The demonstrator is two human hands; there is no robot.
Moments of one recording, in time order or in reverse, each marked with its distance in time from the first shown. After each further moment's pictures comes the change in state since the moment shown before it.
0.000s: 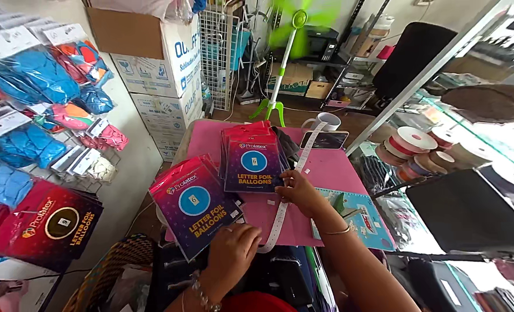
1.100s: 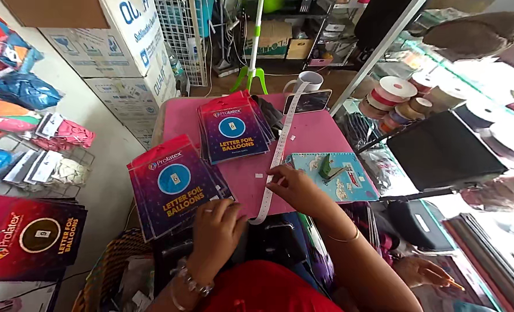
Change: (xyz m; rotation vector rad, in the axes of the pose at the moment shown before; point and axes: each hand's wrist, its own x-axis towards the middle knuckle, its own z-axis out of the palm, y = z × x) left_hand 0.002 -0.006 -0.019 0.092 -0.092 0.049; right_hand -0.067 0.021 -0.001 -0.538 -0.034 -0.231
